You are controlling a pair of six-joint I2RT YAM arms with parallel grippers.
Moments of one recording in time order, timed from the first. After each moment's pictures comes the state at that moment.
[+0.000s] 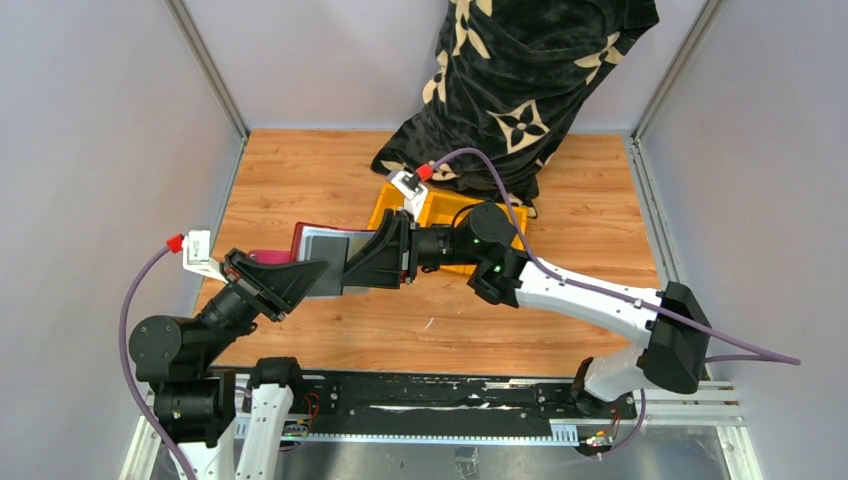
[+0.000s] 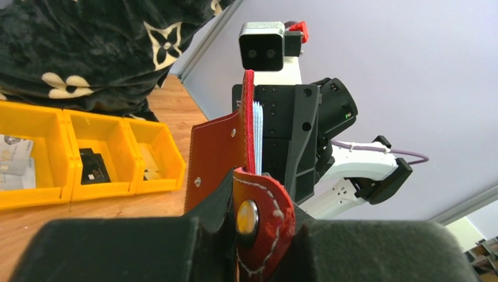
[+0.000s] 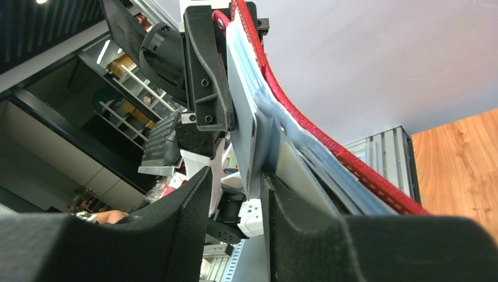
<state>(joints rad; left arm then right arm) 0.06 0.30 0.98 -0.37 0.78 -0.94 1.07 1.41 1.14 0.65 -0.65 0.96</state>
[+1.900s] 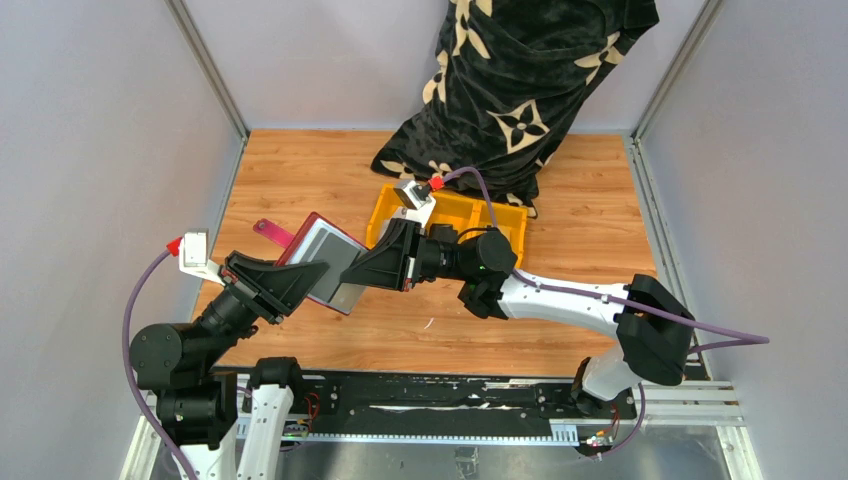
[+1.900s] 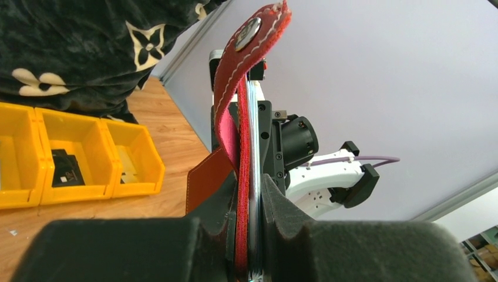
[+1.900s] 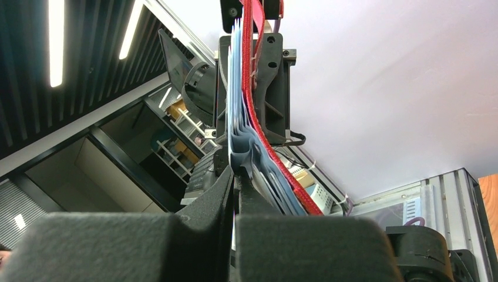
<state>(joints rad) 0.06 0.28 0.96 -0.31 0.77 -1.05 1.10 1.51 1.00 1.14 -0.54 1.22</state>
